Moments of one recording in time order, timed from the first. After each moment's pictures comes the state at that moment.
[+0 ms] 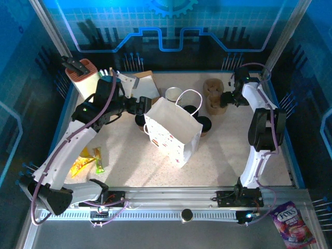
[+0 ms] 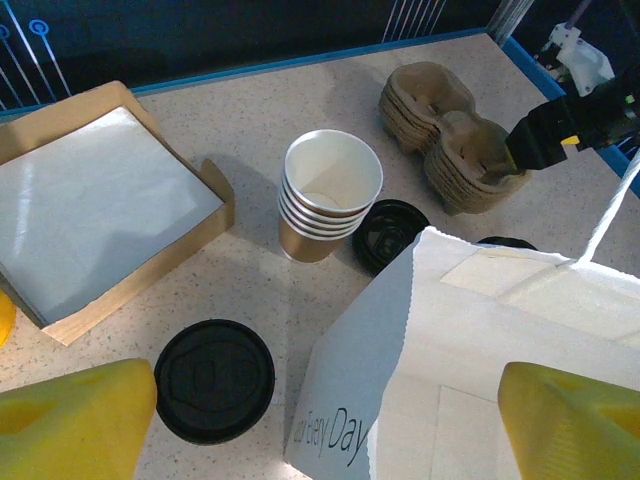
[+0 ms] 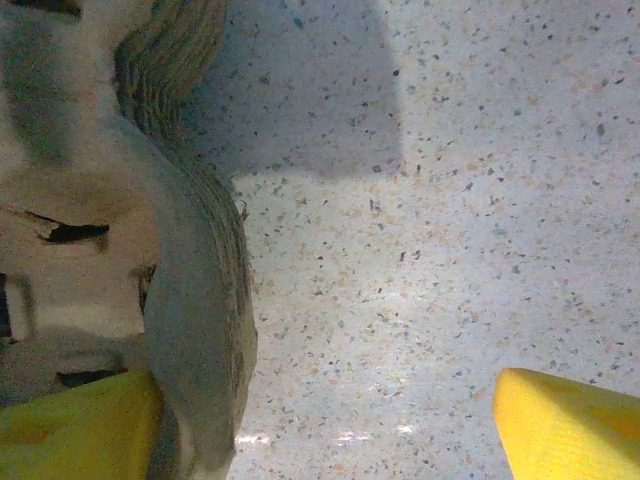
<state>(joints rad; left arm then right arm) -0.38 1.23 1.38 -0.73 0.15 -0.16 -0.05 1.99 1.66 -0.90 0.05 -0.03</state>
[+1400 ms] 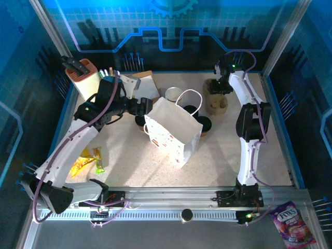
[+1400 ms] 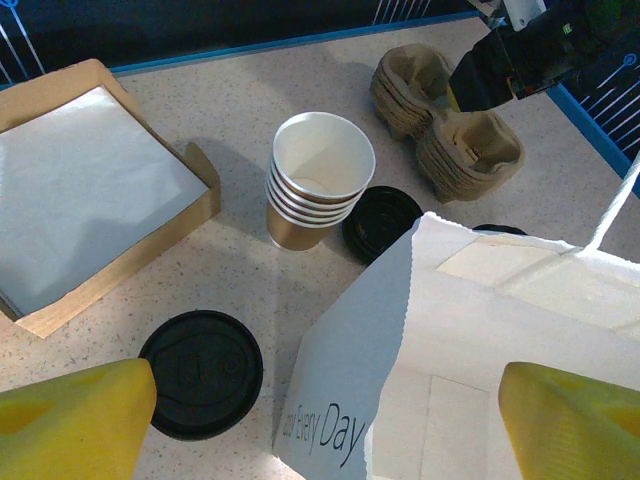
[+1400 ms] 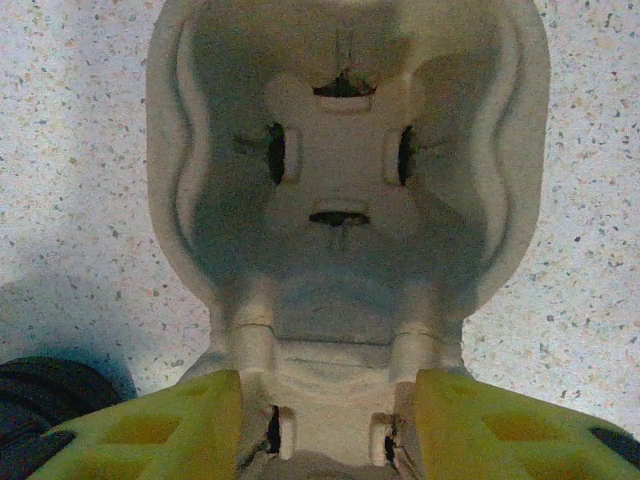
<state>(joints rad) -0.37 1.24 1.36 -0.72 0.19 -0.17 0.08 2.25 2.13 -1.08 -0.03 0.05</state>
